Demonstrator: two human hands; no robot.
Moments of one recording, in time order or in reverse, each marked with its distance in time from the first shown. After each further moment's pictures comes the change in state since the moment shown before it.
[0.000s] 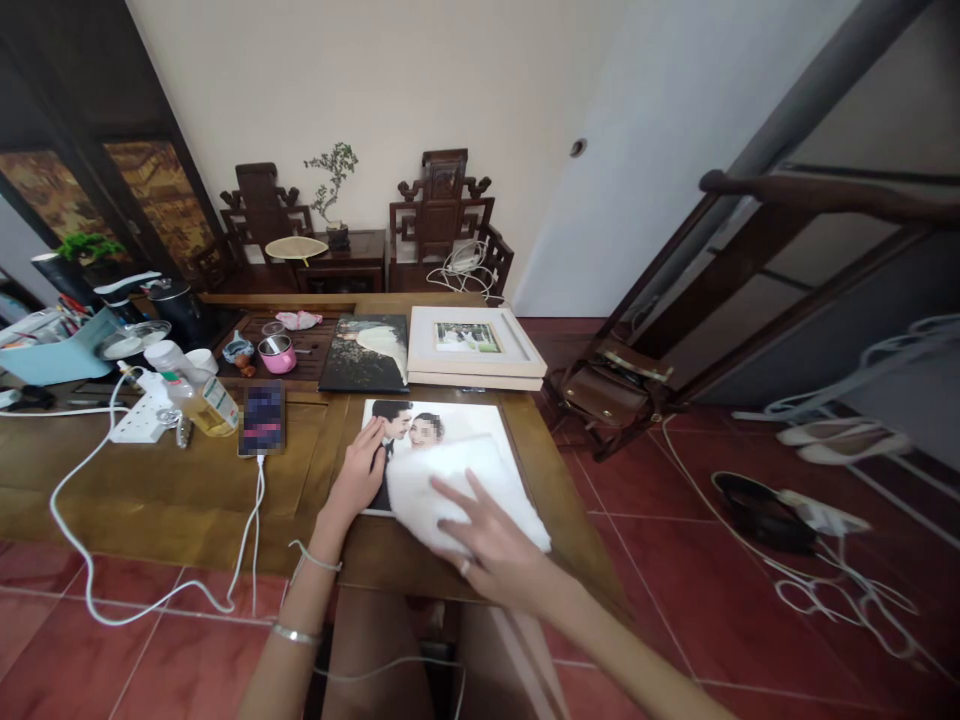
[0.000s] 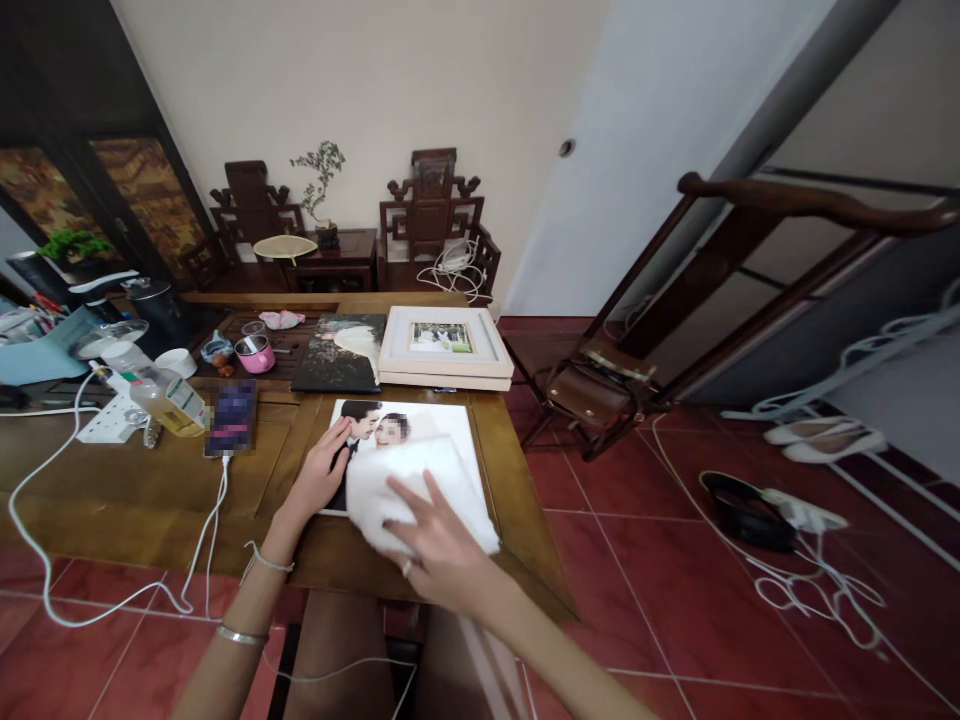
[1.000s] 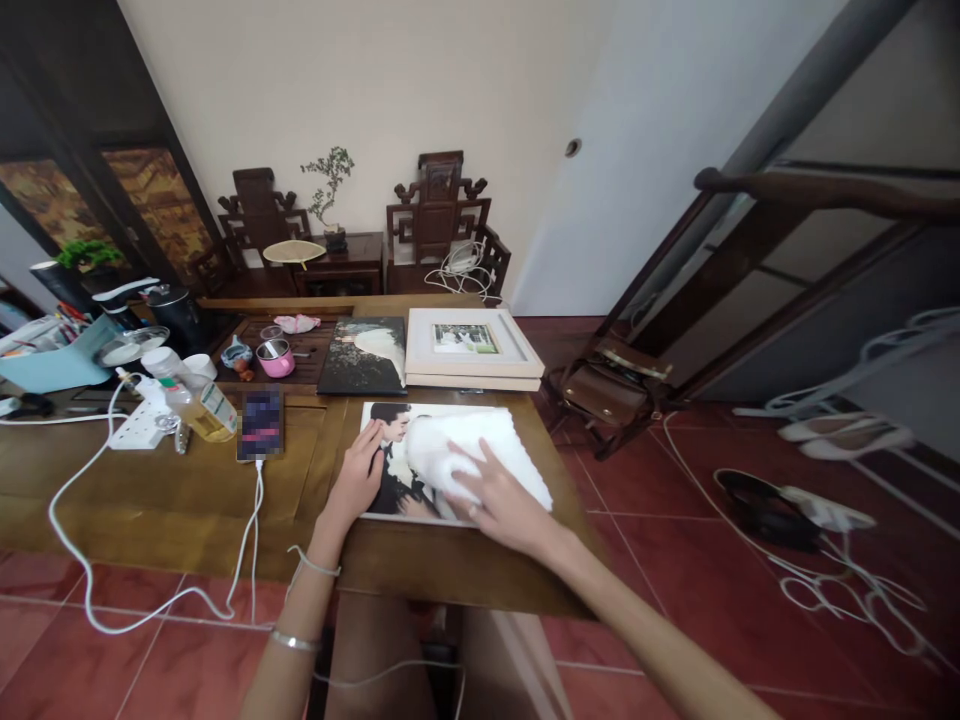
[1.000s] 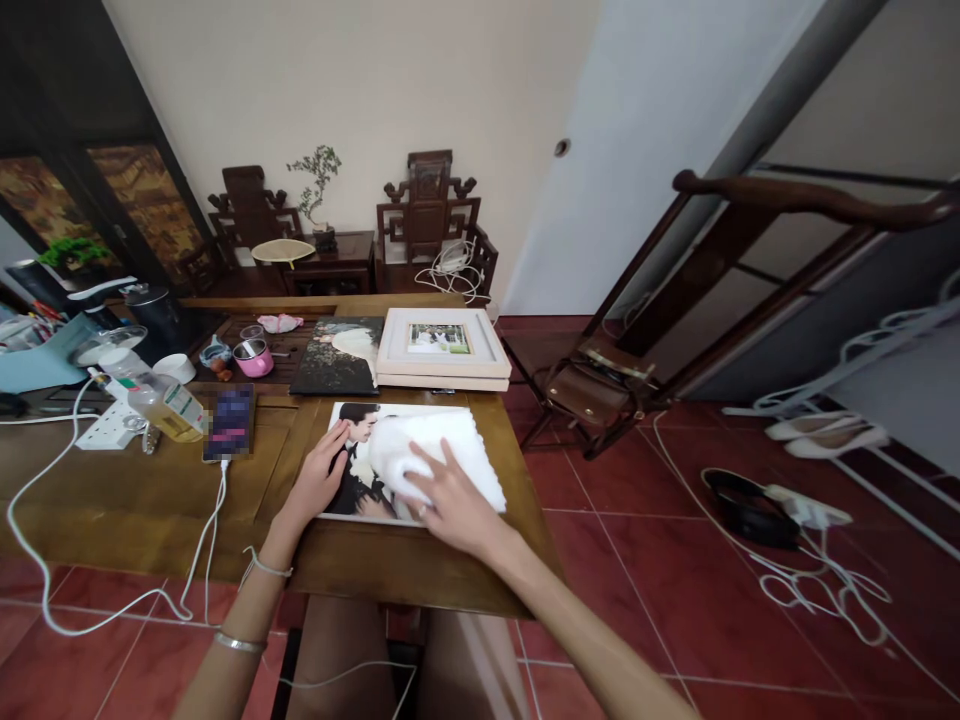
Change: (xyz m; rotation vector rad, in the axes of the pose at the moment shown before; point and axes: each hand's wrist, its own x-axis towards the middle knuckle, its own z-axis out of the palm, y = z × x) left_hand 0.001 0.001 -0.001 0.031 -0.028 -0.013; right_hand 0.017 0.047 -0.007 -0.071 0.037 0.042
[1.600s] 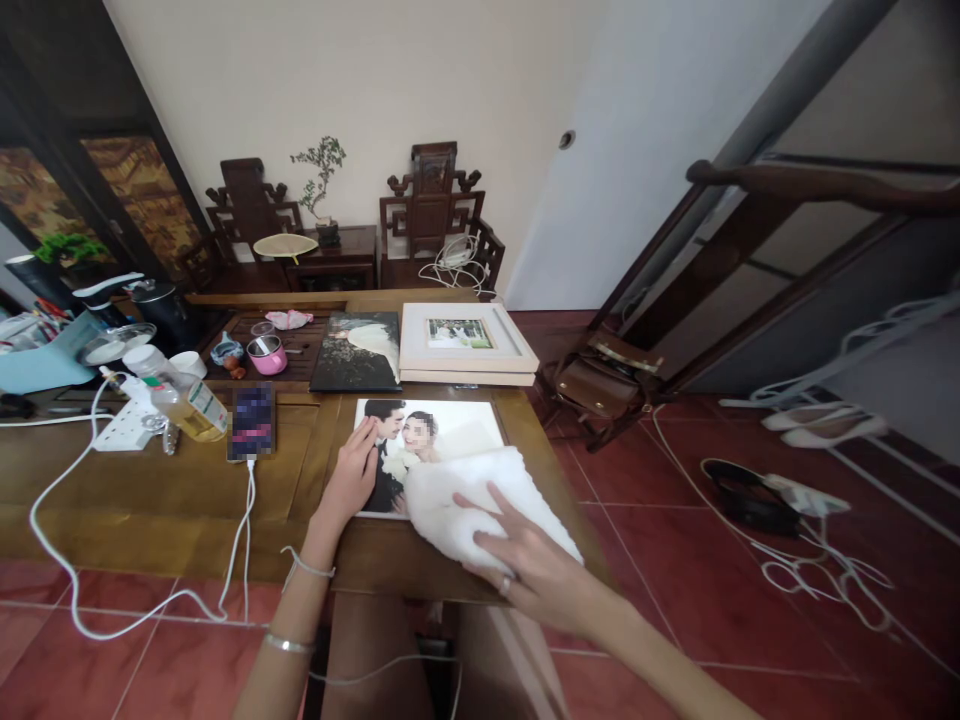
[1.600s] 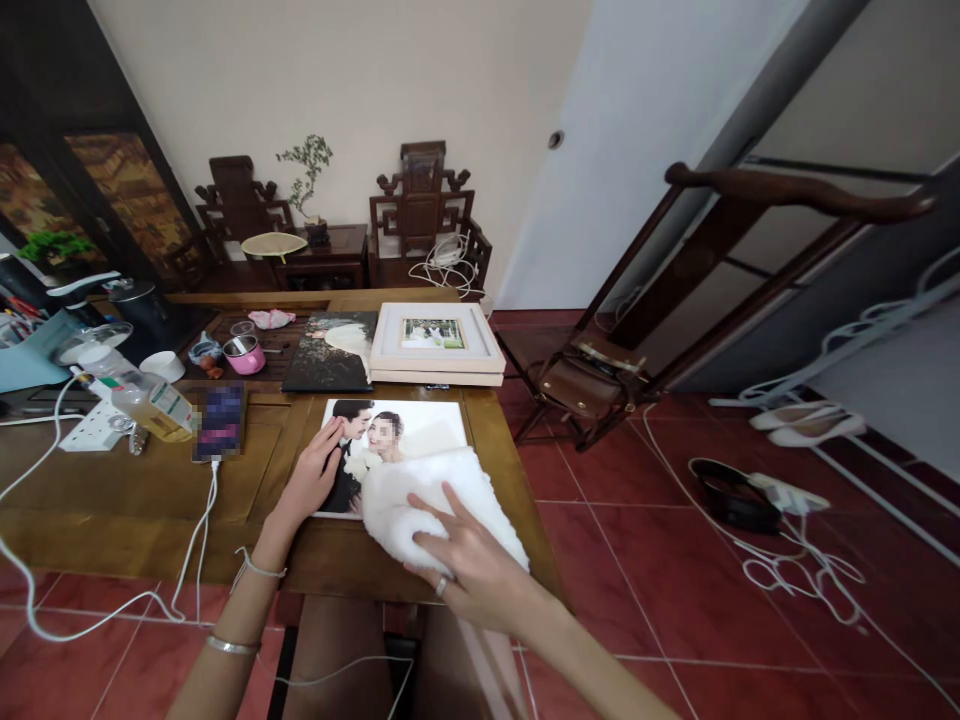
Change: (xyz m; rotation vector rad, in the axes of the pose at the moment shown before) left_hand 0.000 -0.002 0.001 0.008 -0.001 0.007; right_hand -0.051 -0.037 -0.016 0.047 -0.055 -0.006
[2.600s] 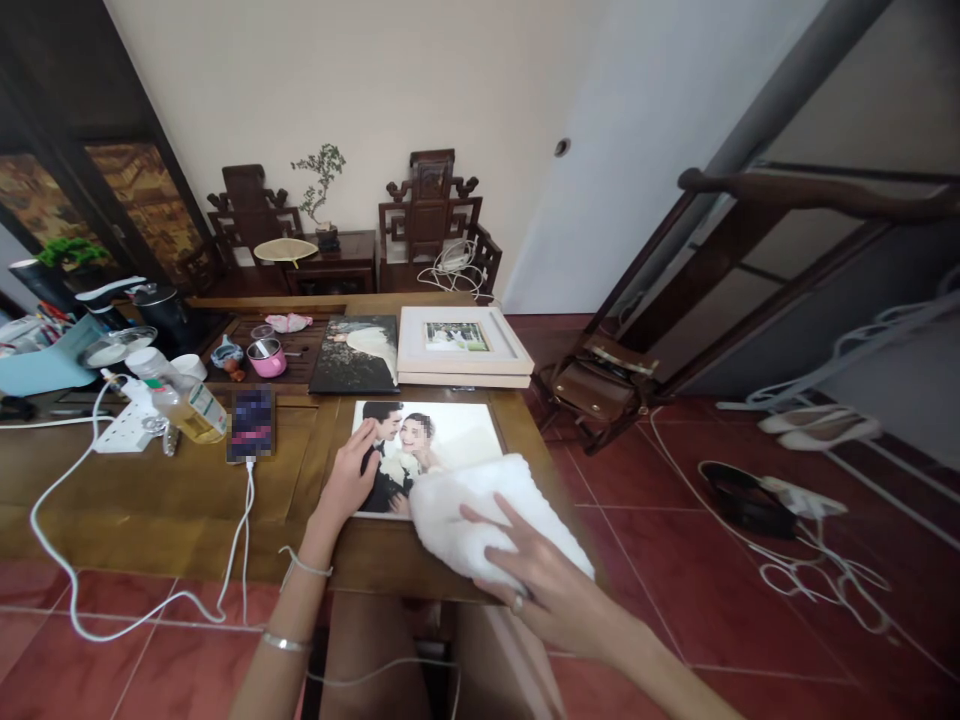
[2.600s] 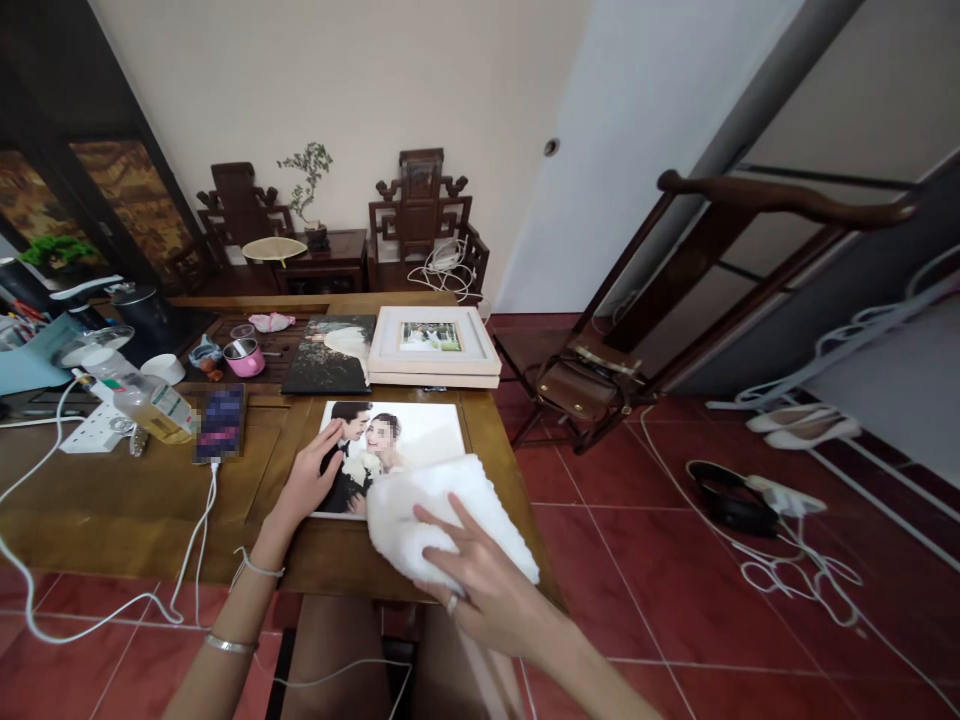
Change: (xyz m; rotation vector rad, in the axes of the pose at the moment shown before) left_hand 0.001 0.007 -0.007 -0.012 -0.003 0.020; right_hand -0.015 -0.003 -0.005 0.046 -0.020 0.050
